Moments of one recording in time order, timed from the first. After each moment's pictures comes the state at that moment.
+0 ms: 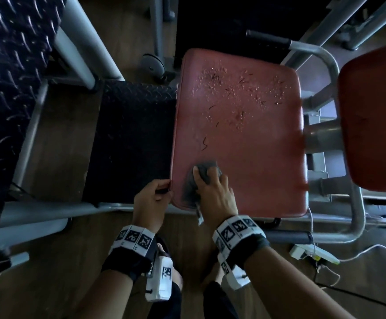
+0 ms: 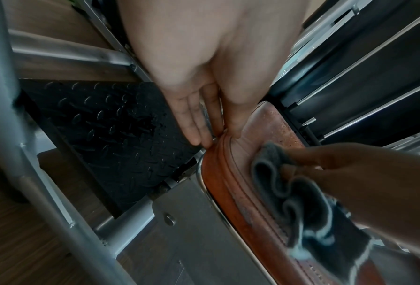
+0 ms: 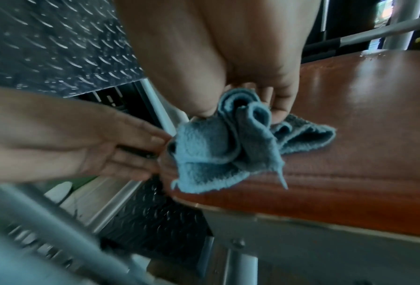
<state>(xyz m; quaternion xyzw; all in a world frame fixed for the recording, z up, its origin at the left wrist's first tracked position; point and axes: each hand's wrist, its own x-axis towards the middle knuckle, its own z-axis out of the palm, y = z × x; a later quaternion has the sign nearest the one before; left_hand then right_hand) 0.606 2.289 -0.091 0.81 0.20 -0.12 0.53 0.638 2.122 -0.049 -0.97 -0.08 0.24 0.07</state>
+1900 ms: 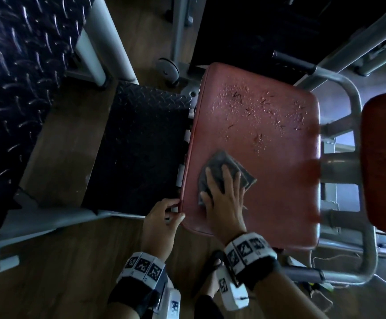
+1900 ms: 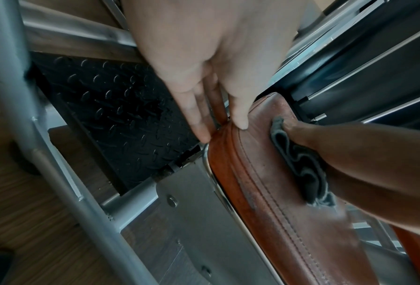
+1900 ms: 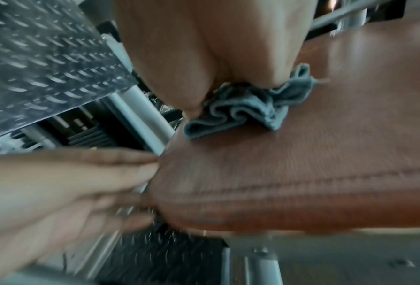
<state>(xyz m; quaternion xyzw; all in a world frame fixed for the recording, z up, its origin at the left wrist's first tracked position) 0.603 2.287 -0.100 0.79 0.24 -0.11 0.56 0.671 2.131 -0.078 -0.98 -0.06 0.16 0.13</state>
